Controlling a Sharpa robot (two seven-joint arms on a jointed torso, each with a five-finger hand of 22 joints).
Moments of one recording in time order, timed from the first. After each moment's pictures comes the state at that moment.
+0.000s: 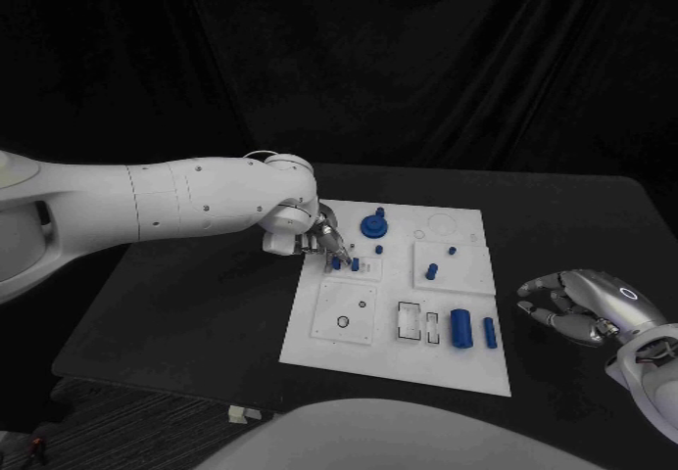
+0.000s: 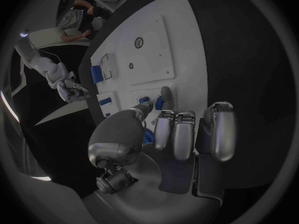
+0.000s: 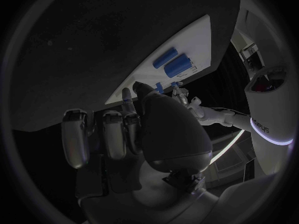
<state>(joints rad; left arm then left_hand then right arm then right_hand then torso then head) 1.33 -0.83 -0.21 1.44 -0.85 0.35 -0.69 0.84 0.08 0.30 0.14 0.21 0.96 0.06 0.20 1.19 1.46 0.00 1.49 1.31 1.47 -0.05 1.58 1.31 0.02 1.47 0.06 1.39 1.31 1.14 -1.05 -0.25 1.70 -1.59 -0.49 -0.15 1.38 0.00 0.20 0.15 0.36 0.93 0.12 0.07 0.36 1.47 0.03 1.57 1.31 1.47 -0.02 1.57 1.31 0.01 1.47 0.10 1.52 1.31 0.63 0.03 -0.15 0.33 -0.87</state>
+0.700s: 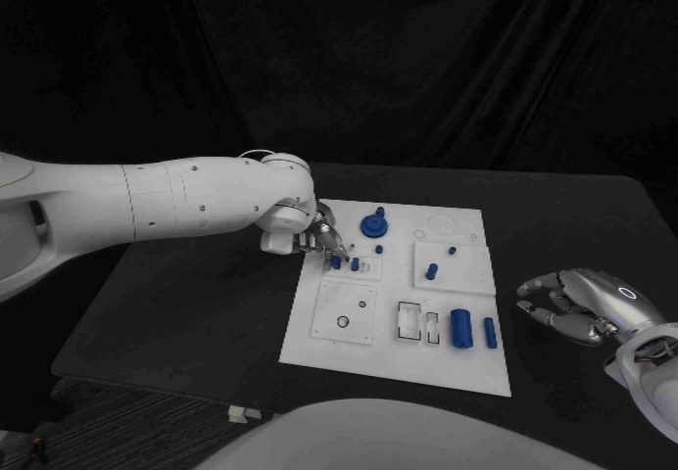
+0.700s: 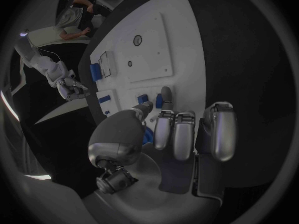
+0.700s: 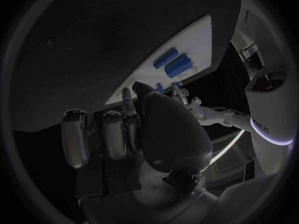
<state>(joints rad) 1.33 -0.84 -0.22 1.45 -0.85 0.33 -0.69 0.84 0.08 0.29 0.14 0.21 0.97 0.06 0.20 1.19 1.46 0.00 1.49 1.31 1.47 -0.05 1.58 1.31 0.02 1.47 0.06 1.39 1.31 1.14 -1.05 -0.25 1.70 -1.59 -0.49 -0.15 1.38 0.00 0.20 0.14 0.36 0.93 0.12 0.07 0.36 1.47 0.03 1.57 1.31 1.47 -0.02 1.57 1.31 0.01 1.47 0.10 1.52 1.31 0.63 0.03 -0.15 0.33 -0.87</state>
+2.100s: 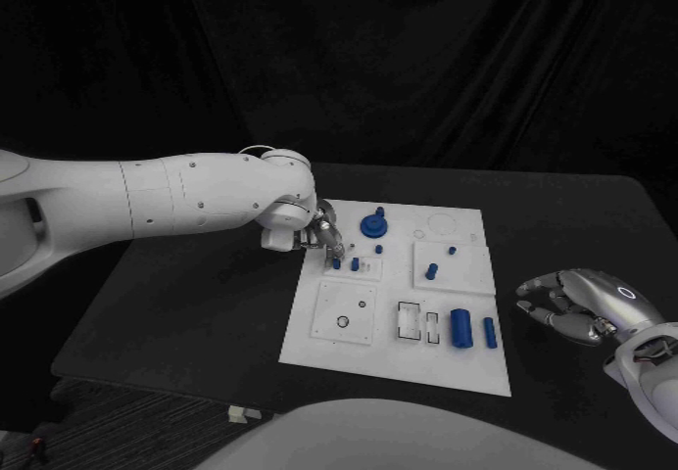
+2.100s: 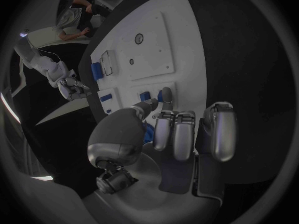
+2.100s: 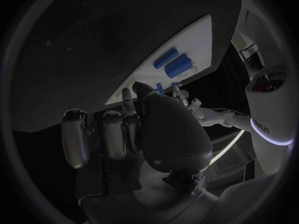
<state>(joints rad) 1.34 -0.84 -0.21 1.46 -0.86 0.34 -0.69 0.92 0.07 0.42 0.04 0.32 0.99 0.05 0.19 1.17 1.47 -0.01 1.49 1.31 1.47 -0.06 1.58 1.31 0.02 1.47 0.05 1.39 1.31 1.14 -1.04 -0.25 1.70 -1.59 -0.49 -0.16 1.38 0.00 0.20 0.14 0.36 0.93 0.12 0.07 0.36 1.47 0.03 1.57 1.31 1.47 -0.02 1.57 1.31 0.01 1.47 0.10 1.52 1.31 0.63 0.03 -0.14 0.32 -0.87</state>
